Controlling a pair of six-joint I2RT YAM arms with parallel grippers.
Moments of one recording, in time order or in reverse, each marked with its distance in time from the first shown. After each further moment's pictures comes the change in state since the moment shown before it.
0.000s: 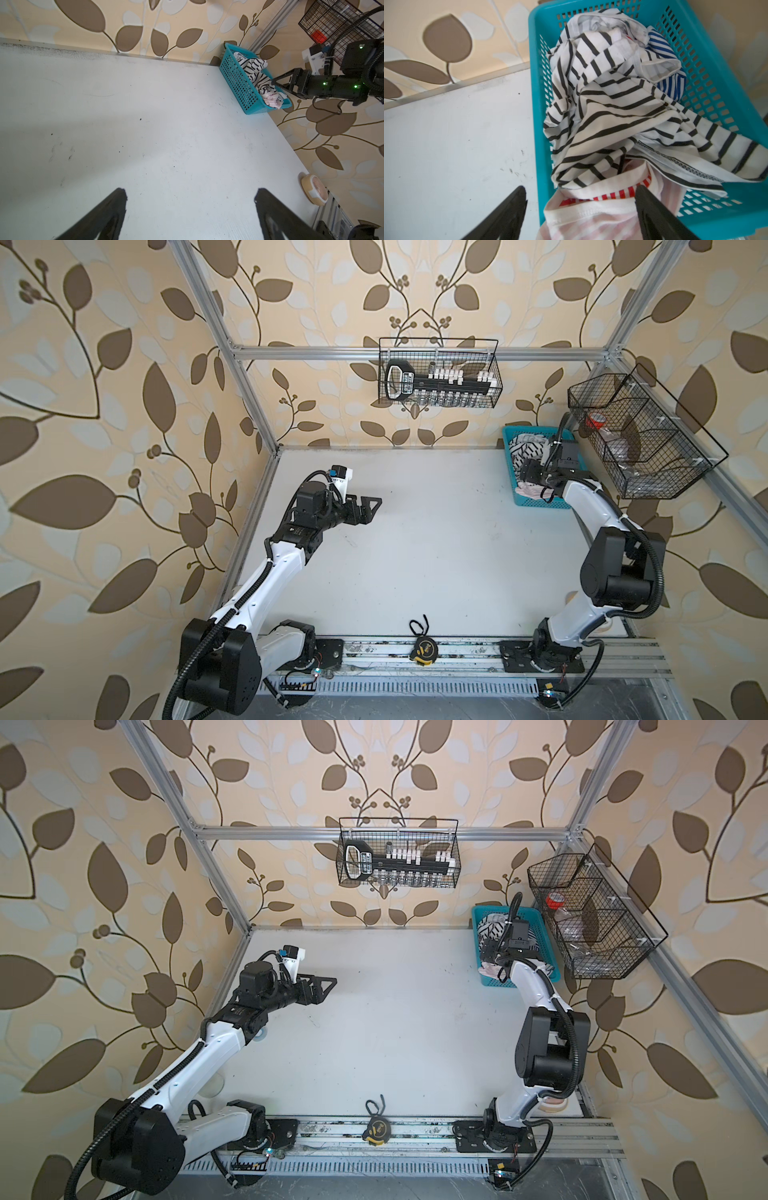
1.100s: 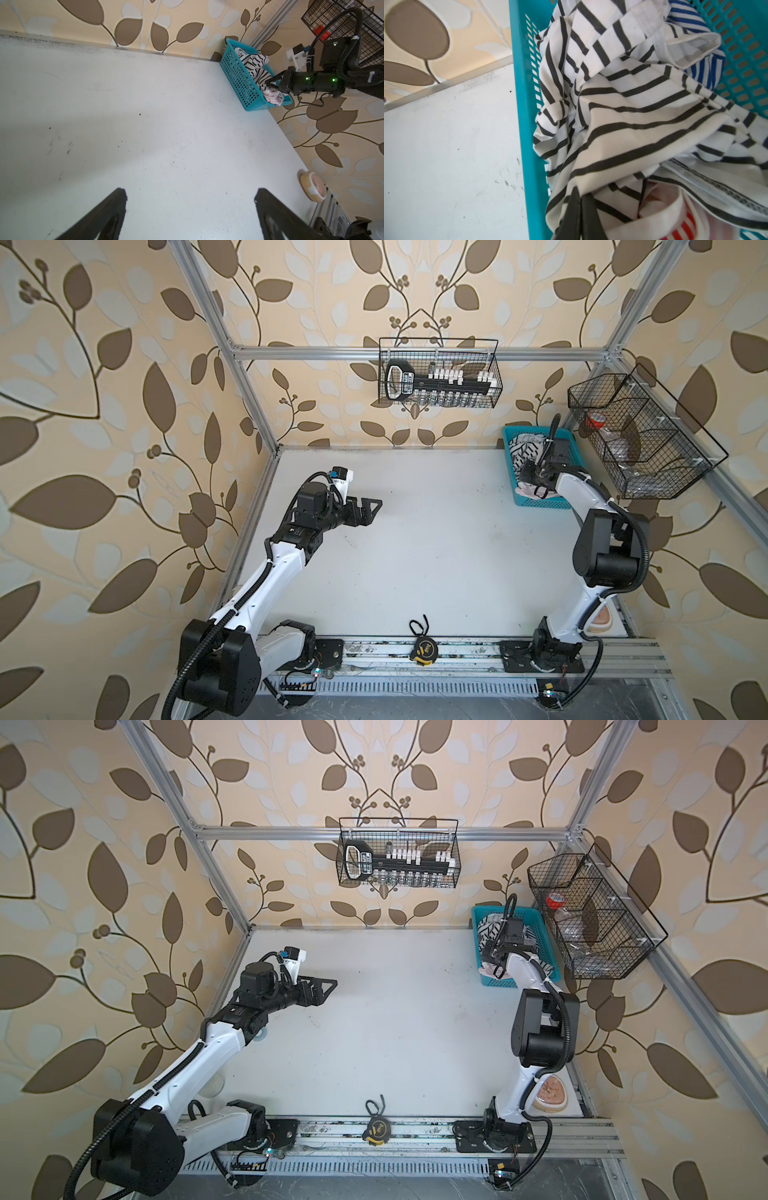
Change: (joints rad) left arm -0.006 -0.005 0.000 -0.023 -0.002 0.000; right arm 0.010 0.127 0.093 -0.011 -0.021 0.051
